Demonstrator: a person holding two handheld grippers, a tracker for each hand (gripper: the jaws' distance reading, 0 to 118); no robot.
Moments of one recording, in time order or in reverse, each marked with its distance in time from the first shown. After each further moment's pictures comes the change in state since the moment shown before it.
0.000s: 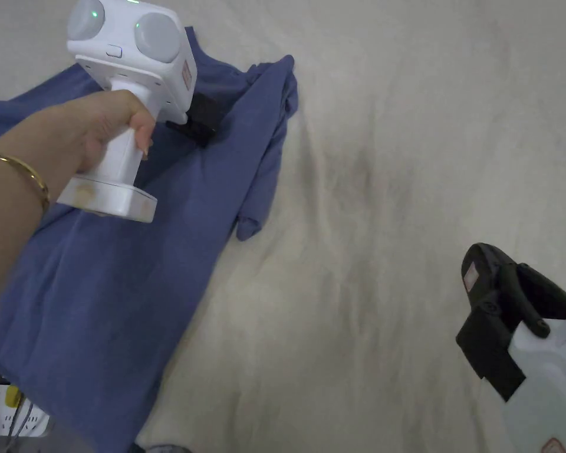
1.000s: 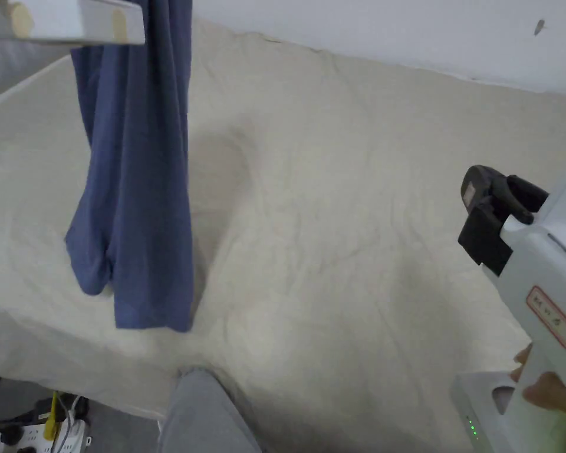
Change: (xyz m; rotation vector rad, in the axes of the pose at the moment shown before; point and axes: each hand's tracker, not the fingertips) left arm 0.053 -0.070 0.502 0.826 -0.214 -0.015; right arm 0.033 0.002 0.239 0.343 -0.104 -0.051
